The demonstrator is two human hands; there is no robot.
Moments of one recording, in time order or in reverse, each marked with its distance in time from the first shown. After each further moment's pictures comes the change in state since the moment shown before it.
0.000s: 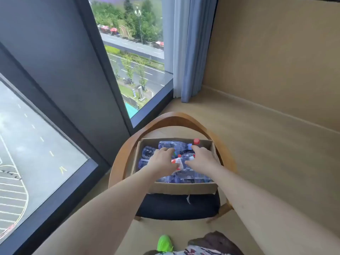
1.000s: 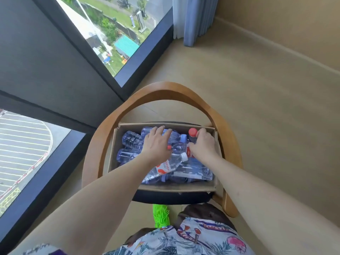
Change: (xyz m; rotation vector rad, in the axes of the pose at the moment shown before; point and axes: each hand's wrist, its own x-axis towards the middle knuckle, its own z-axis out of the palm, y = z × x) left_hand 0.175 -0.013 0.057 0.215 -0.148 -0.061; right_hand 0.184 0.077 0.022 0.088 -0.017 0.235
